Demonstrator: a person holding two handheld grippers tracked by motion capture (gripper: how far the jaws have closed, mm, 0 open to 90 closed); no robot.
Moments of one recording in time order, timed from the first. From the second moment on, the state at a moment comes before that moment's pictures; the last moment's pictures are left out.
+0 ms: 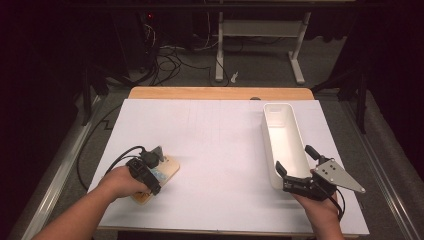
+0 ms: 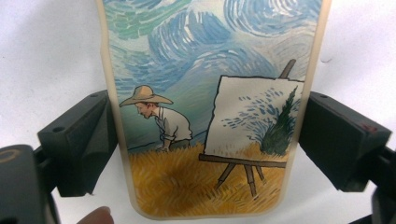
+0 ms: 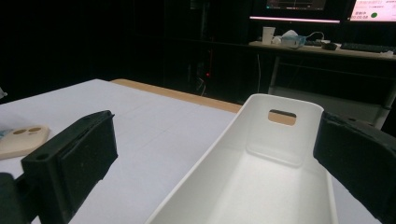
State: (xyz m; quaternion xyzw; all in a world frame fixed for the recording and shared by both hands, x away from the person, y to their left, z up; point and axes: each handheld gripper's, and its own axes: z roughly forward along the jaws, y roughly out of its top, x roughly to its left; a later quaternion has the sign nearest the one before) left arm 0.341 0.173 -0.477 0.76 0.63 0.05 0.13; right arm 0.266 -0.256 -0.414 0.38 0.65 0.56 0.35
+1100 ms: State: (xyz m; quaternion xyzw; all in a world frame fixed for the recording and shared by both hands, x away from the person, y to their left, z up) left arm 0.343 0.183 -0.465 0.75 0.64 0.04 0.16; right arm 0.266 -0.256 -0.414 0.38 0.65 0.56 0.35
